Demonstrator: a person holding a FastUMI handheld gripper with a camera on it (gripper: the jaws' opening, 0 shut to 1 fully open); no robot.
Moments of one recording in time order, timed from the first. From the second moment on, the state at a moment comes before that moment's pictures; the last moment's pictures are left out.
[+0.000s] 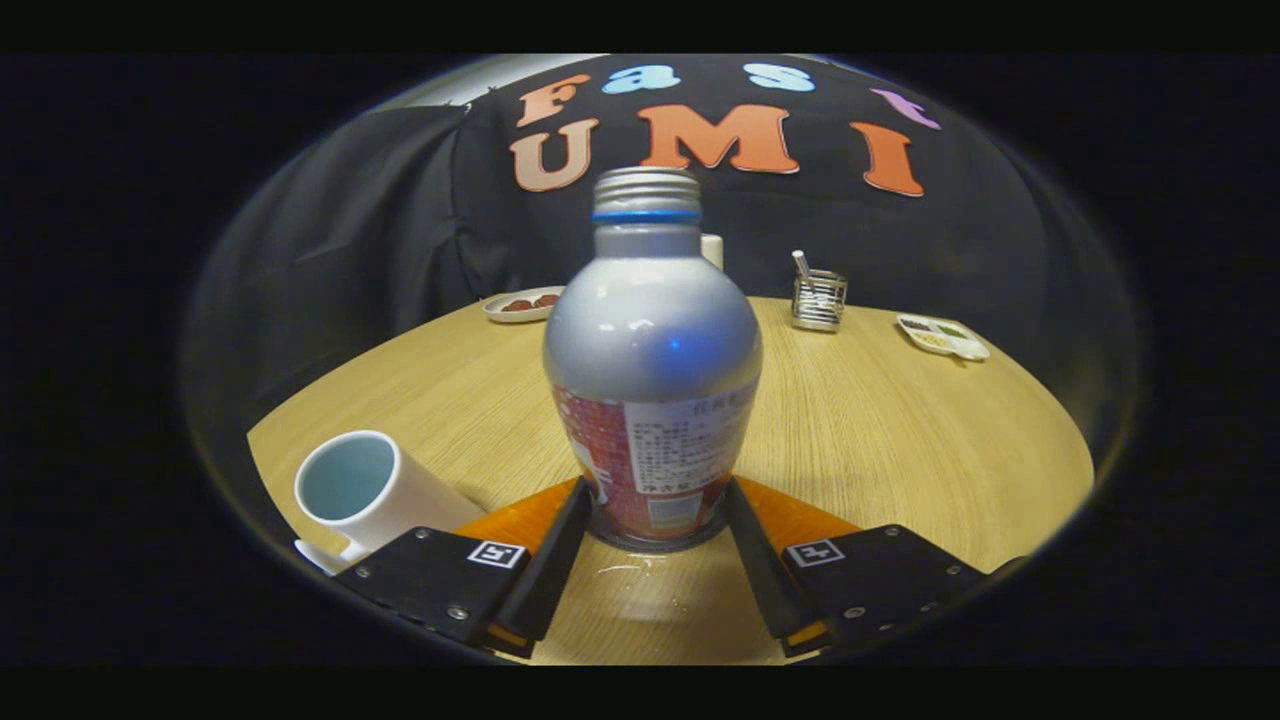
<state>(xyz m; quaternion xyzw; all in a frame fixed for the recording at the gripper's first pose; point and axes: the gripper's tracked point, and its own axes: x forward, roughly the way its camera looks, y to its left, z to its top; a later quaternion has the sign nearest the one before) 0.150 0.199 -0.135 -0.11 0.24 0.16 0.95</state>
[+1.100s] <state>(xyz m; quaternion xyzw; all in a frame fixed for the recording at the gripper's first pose) 0.013 0.056 -0.034 -0.06 0.06 0.10 0.99</state>
